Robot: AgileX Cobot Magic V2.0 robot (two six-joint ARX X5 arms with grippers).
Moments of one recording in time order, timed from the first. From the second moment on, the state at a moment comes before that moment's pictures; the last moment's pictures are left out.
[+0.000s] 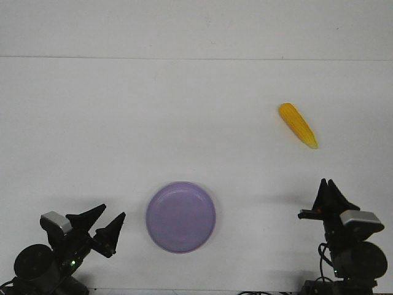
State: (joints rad) left arm -0.51 0.18 0.54 -0.46 0.06 -0.41; right arm -0.07 0.26 0.42 -0.15 -0.10 0.33
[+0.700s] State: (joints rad) left arm -0.51 0.19 0.54 -0.46 0.06 -0.41; right arm -0.07 1.90 1.58 -0.64 0.00 -0.14
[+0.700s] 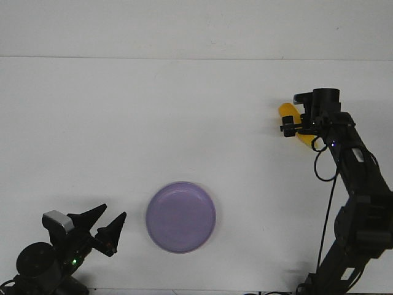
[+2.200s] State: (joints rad) left arm -0.51 0.19 0.54 -0.46 0.05 -0.41; right arm 0.04 1.53 1.69 -0.81 -0.23 -0.10
